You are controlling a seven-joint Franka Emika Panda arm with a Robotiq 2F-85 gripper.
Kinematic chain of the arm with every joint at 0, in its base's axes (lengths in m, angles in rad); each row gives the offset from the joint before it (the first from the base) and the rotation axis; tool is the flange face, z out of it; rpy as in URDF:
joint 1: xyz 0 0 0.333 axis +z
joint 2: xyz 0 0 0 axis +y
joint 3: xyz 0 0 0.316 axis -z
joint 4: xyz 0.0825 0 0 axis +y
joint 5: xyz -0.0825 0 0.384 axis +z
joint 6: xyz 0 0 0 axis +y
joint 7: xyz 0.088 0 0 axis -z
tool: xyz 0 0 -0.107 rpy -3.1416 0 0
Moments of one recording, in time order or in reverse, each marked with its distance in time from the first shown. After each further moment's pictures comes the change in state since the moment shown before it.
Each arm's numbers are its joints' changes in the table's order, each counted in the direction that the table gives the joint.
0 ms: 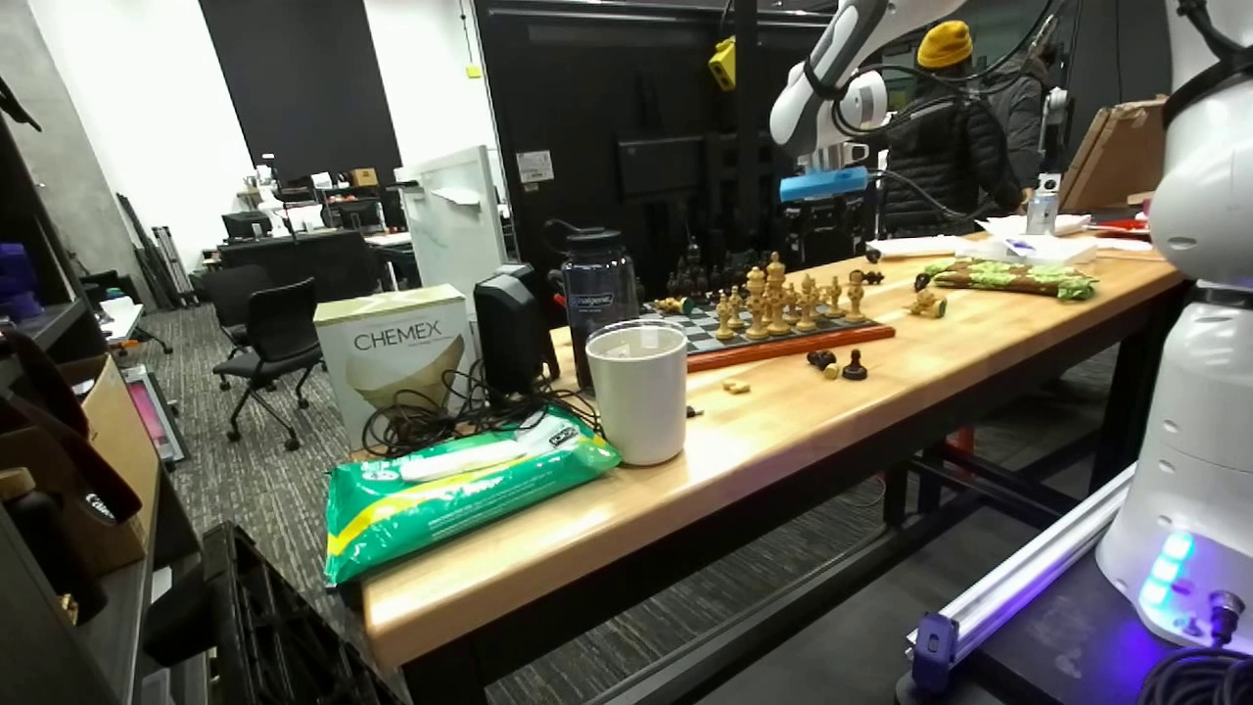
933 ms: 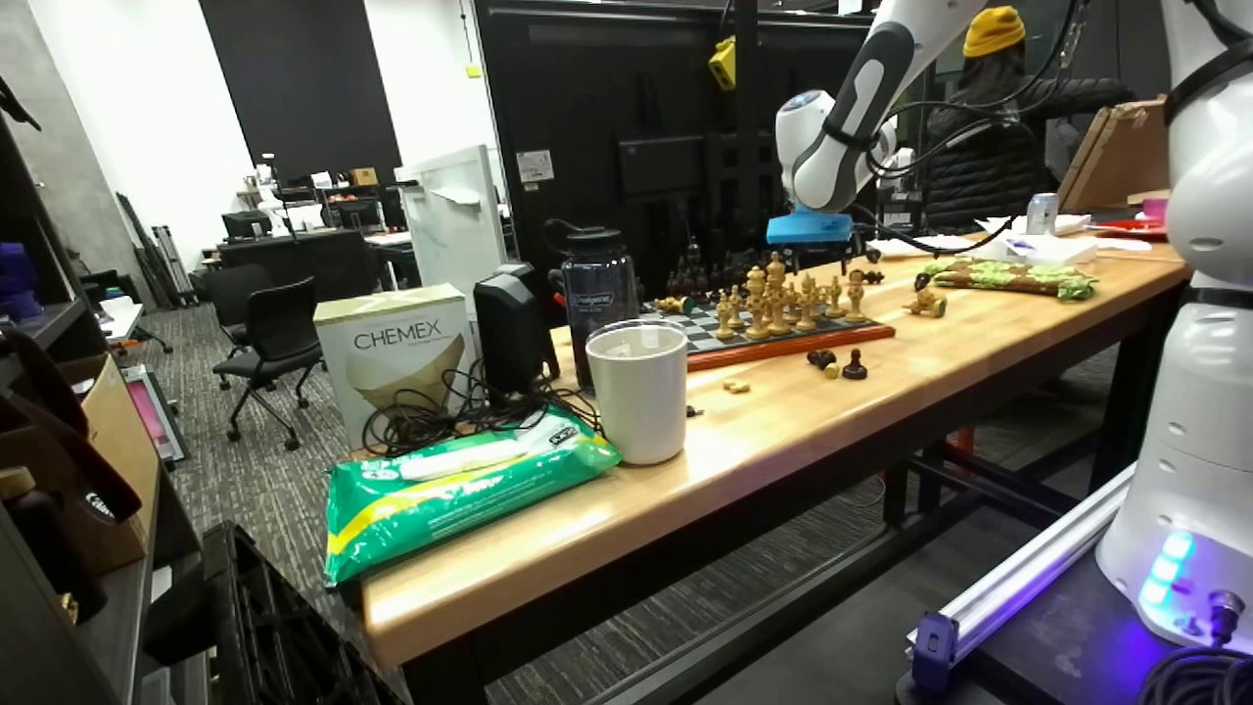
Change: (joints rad) arm 0.089 0.010 0.071 0.172 -0.415 -0.369 0.514
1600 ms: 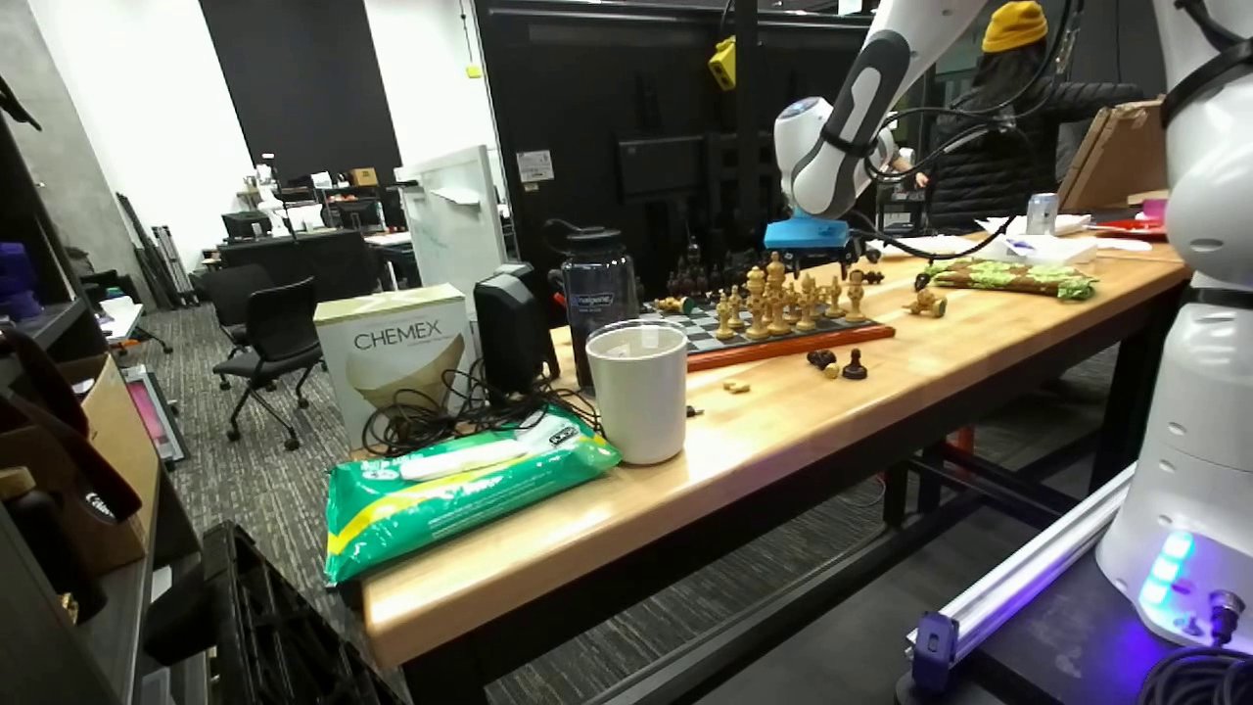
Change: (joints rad) arm -0.001 0.026 0.001 -0.012 -0.004 -0.001 0.060
